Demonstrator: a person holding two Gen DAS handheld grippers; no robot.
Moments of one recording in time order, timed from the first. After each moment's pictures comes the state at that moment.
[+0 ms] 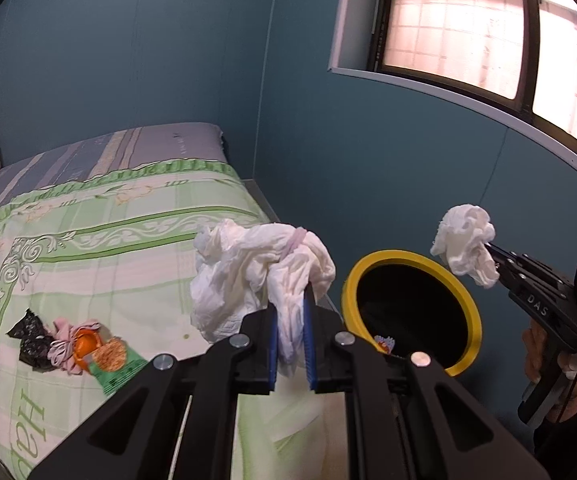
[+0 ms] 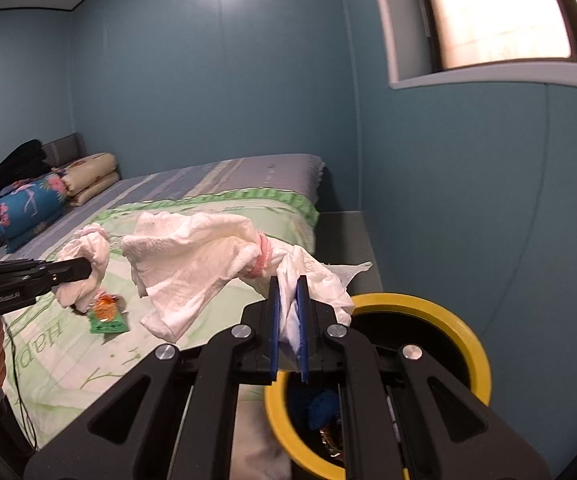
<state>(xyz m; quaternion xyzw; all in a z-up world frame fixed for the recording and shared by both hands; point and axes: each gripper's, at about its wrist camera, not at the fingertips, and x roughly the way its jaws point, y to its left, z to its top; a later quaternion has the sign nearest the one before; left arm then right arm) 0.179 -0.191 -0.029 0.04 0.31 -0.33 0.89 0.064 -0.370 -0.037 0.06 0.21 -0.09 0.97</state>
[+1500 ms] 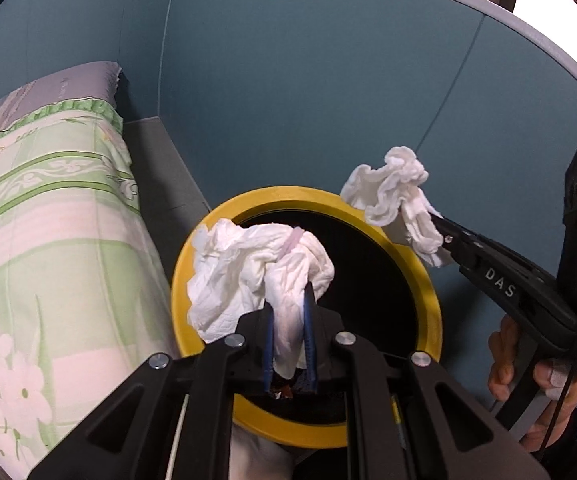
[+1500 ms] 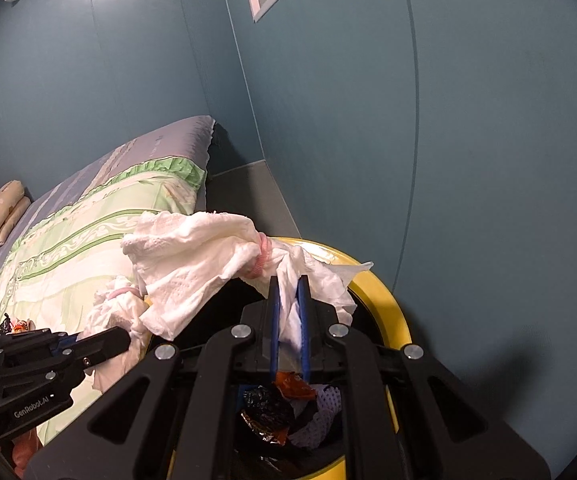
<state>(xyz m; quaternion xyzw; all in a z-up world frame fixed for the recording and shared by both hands) 0.202 -0.384 -0.132 0.07 0.41 -0.45 0.79 0.085 -0.495 -0.109 0.17 0.28 -0.24 0.91</state>
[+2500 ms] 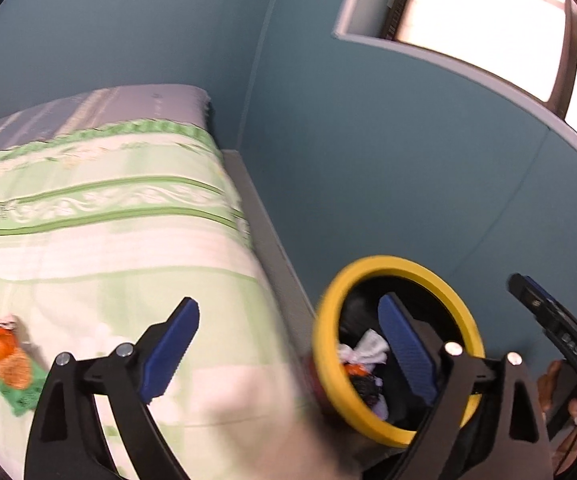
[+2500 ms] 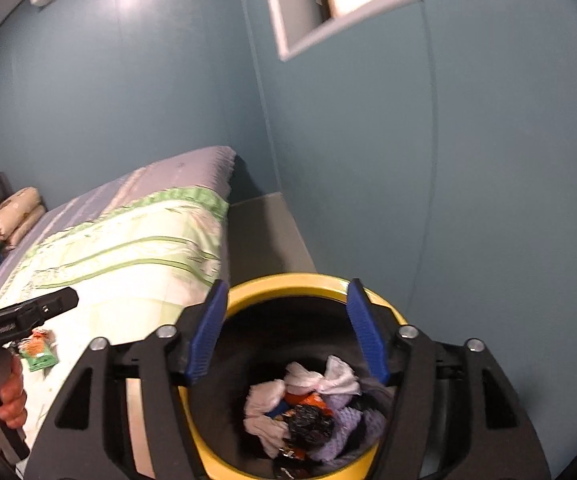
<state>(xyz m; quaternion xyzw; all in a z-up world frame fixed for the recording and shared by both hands) 0.246 -0.267 -0.084 0.00 0.36 -0.33 0.87 0.073 -0.454 -0.065 0.13 0.22 -0.22 0.94</state>
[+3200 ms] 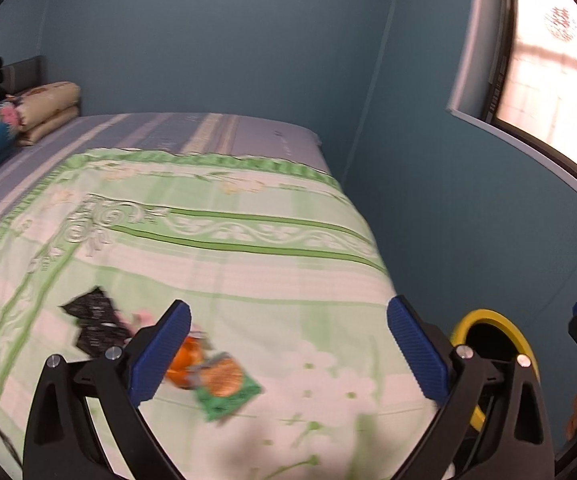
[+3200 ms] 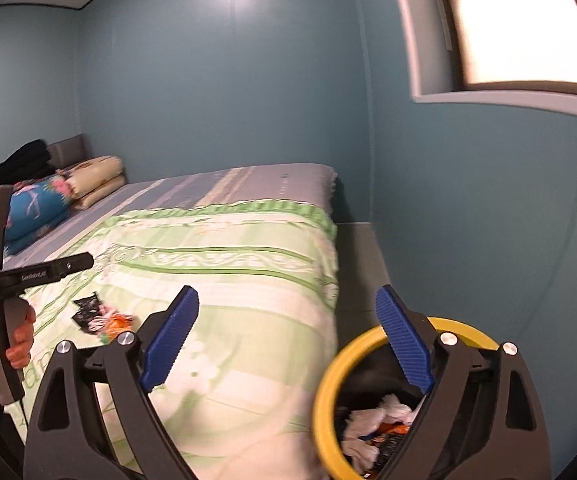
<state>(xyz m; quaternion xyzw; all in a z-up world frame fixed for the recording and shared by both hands) 0.271 -0.070 -0.039 -0.05 0.31 -0.17 0.93 0.113 -0.316 -0.022 0.05 0.19 -0.06 0.98</state>
